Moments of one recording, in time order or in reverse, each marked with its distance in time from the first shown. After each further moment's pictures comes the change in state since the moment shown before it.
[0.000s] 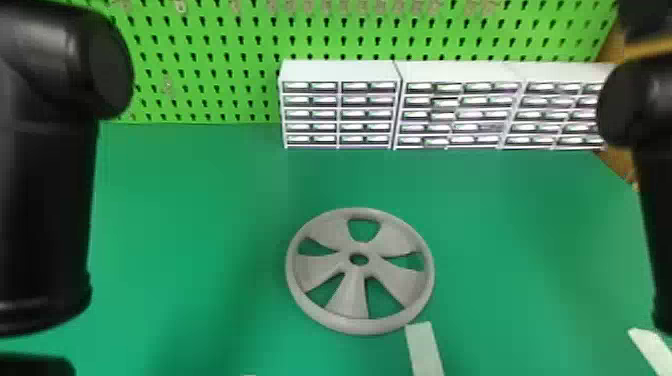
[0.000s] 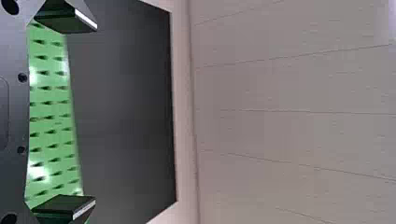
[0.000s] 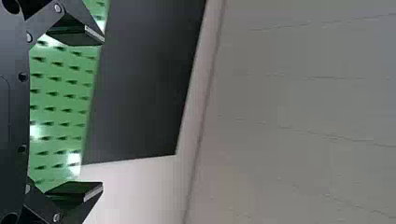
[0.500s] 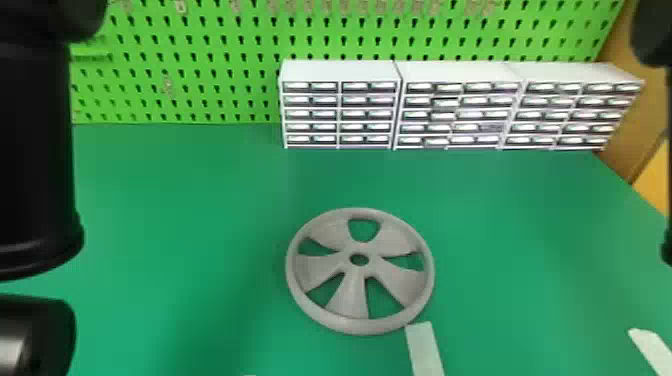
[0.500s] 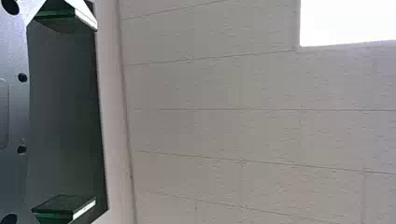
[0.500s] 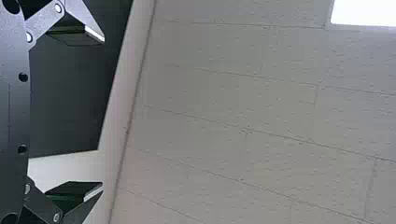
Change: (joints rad) left arm -0.138 0.000 -0.019 -0.041 -0.028 -0.073 0.021; right arm -0.157 0.006 0.006 -0.009 0.061 -0.095 -0.026
